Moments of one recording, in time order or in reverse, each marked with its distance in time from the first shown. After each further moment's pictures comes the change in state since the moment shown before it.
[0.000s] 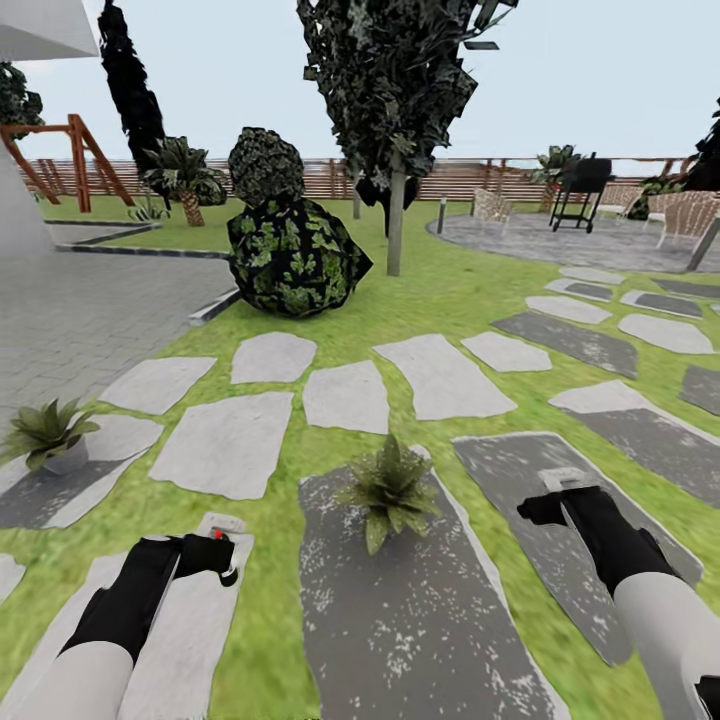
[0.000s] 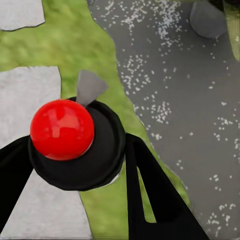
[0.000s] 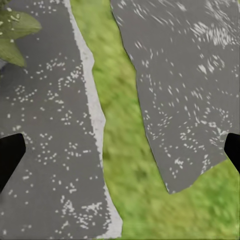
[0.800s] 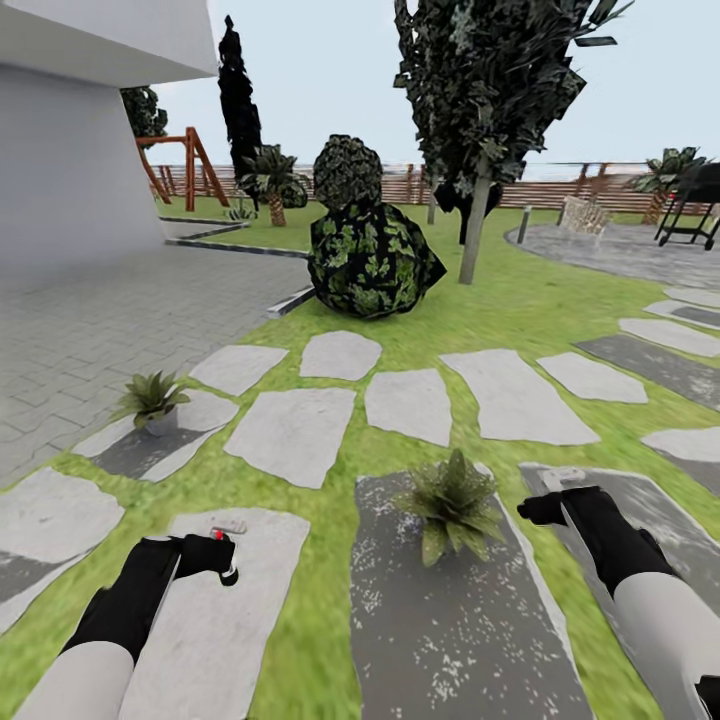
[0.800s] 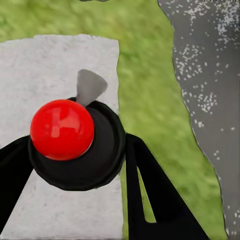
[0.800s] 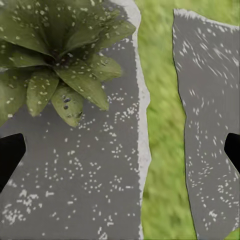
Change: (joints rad) left arm 0.000 -0.001 -0.002 0.001 0.001 0.000 0.000; right arm 0.000 0.000 0.000 0.000 0.000 0.000 0.000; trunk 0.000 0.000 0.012
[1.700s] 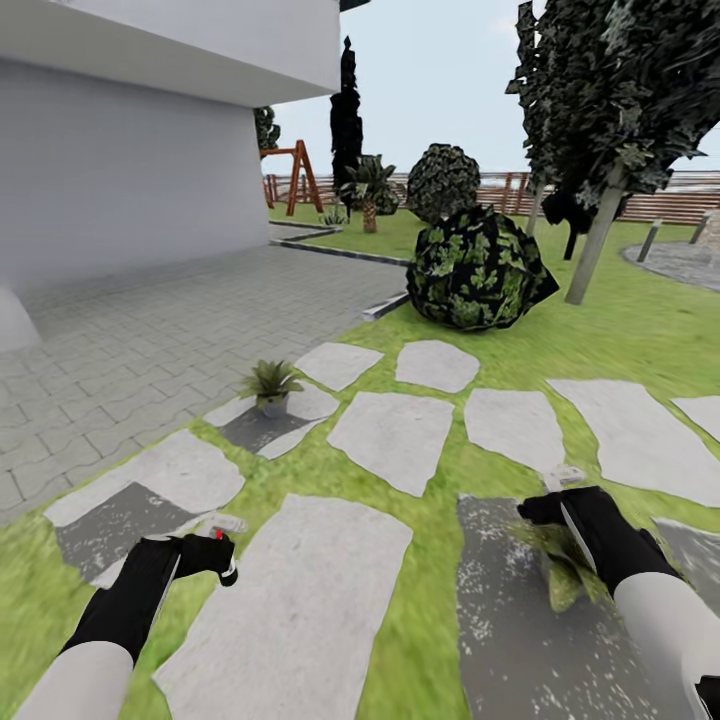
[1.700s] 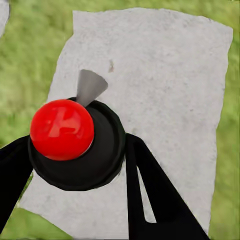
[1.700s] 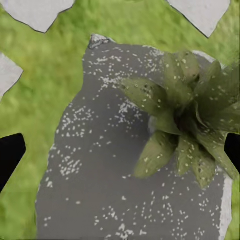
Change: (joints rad) left arm 0.000 0.001 0.001 -0.001 -0.002 0.000 0.000; right arm 0.000 0.000 0.000 0.000 0.000 0.000 0.000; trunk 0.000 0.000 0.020
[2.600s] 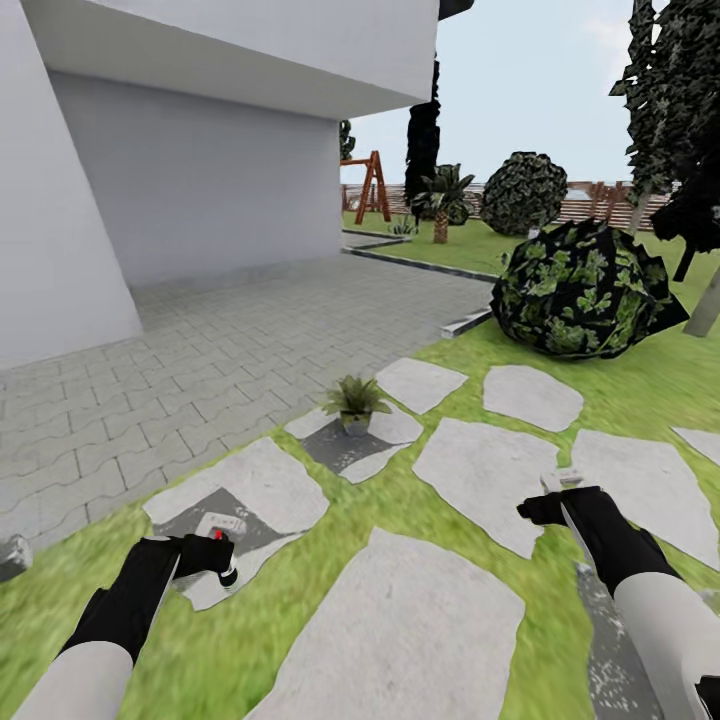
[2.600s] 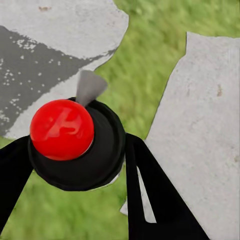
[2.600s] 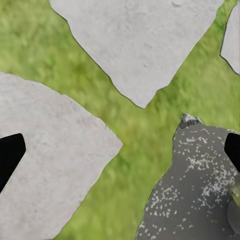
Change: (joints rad) left arm 0.000 0.001 -0.001 0.000 0.000 0.000 0.001; right arm 0.000 0.000 0.000 0.000 0.000 0.000 0.001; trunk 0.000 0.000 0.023
